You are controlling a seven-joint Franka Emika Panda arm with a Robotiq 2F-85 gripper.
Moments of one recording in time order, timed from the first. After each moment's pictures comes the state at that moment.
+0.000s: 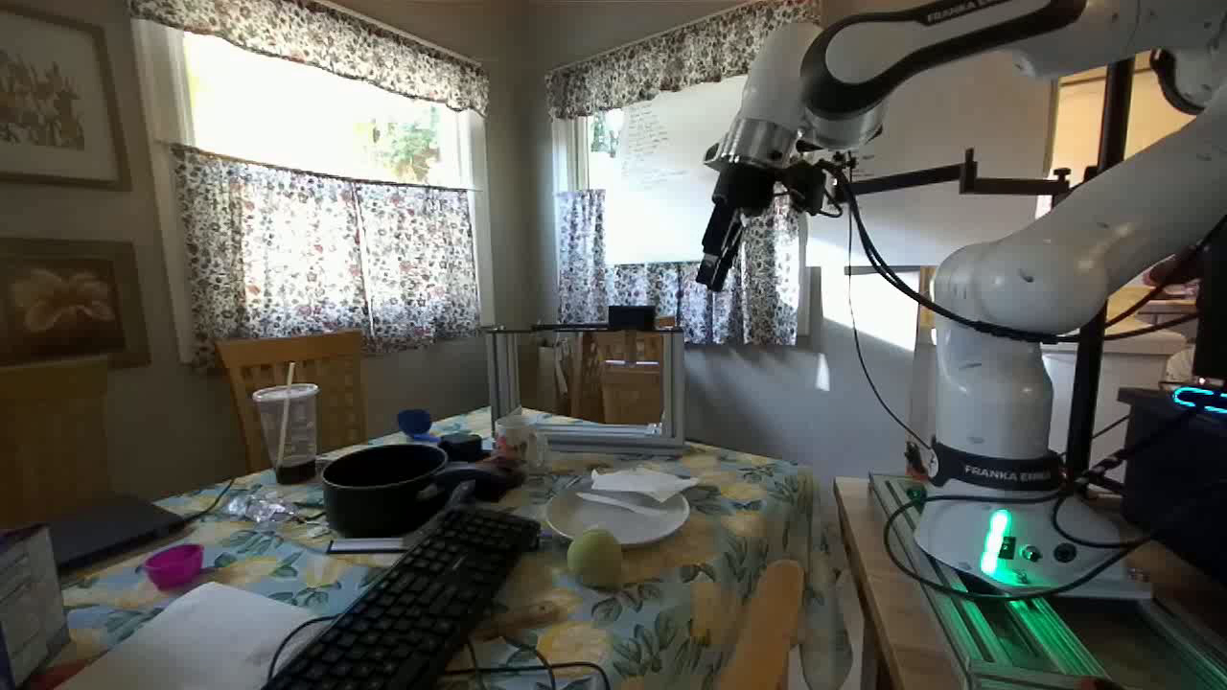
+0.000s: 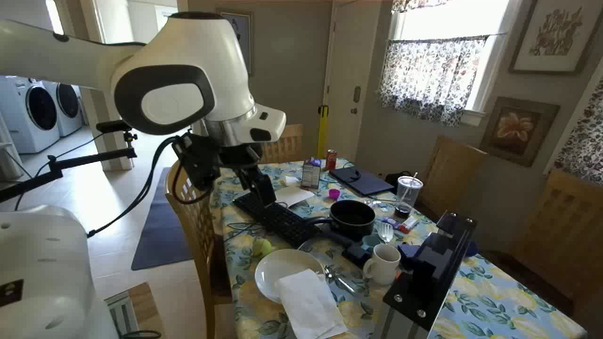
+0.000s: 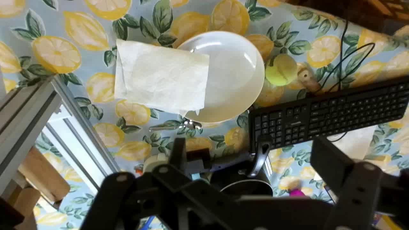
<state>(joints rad) -0.02 -0.98 -0.09 -2.79 0.05 2.13 0.00</state>
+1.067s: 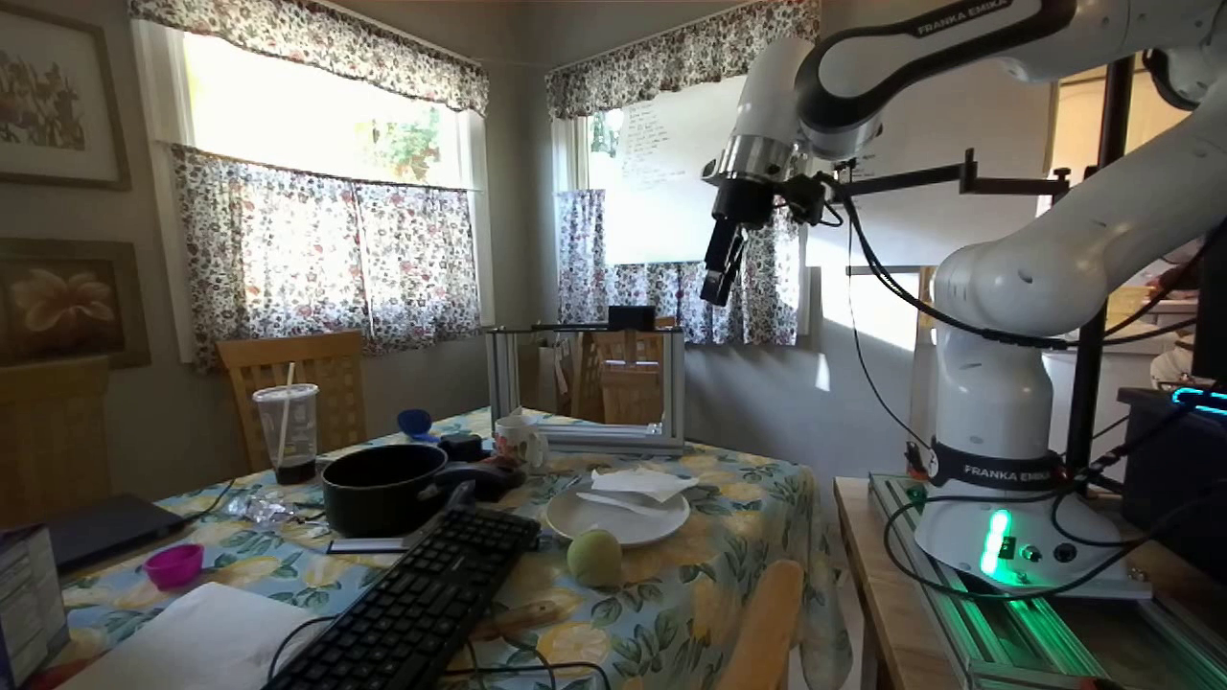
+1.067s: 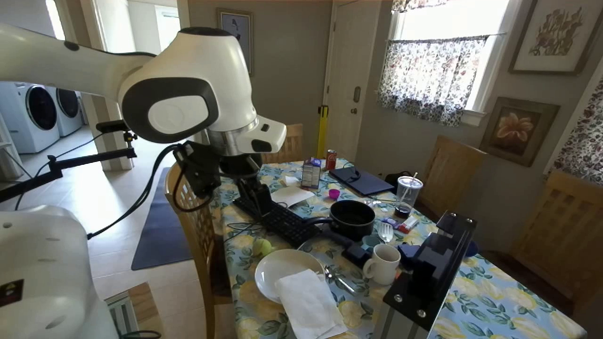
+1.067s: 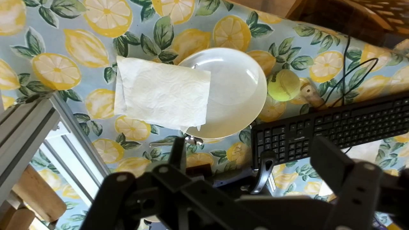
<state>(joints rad) -0.02 -0.96 -0.09 -2.81 0.05 2.13 0.00</state>
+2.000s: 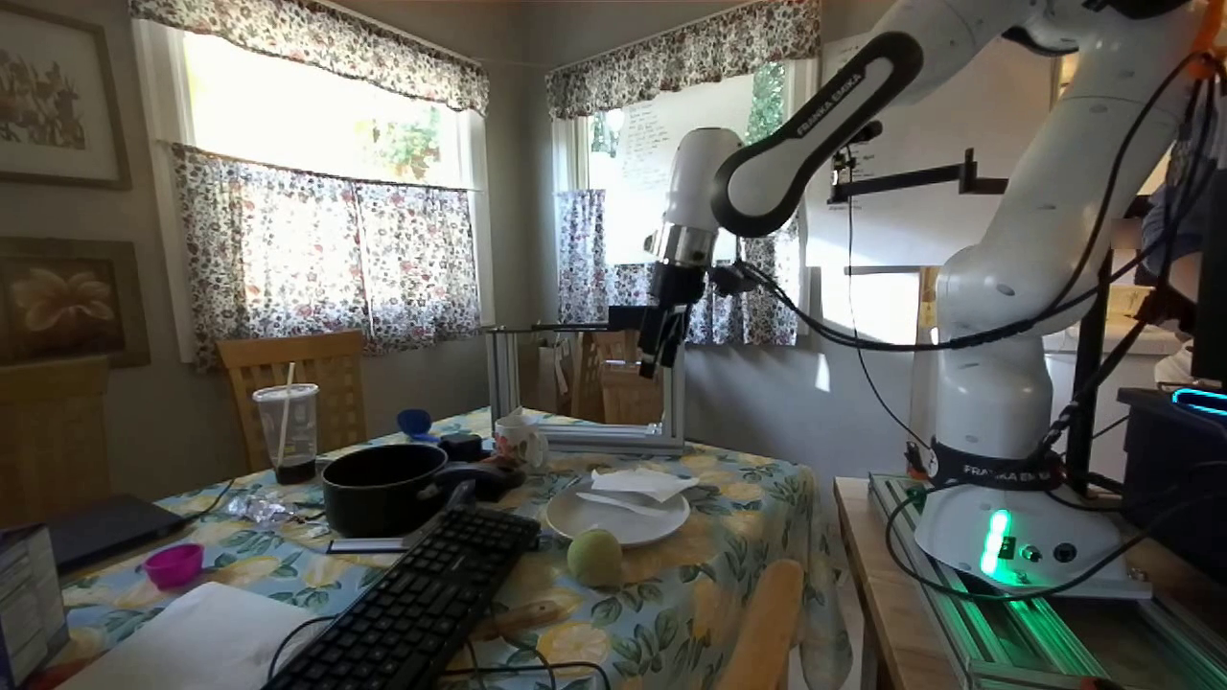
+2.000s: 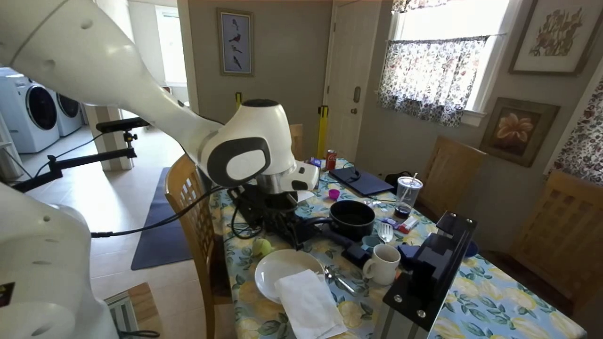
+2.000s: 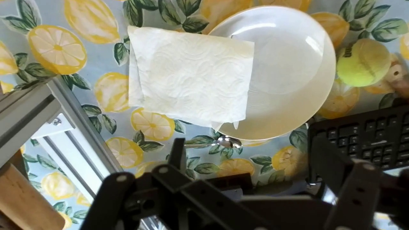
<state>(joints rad) -0.10 -0.45 0.03 -2.76 -0.03 2.57 0.11</state>
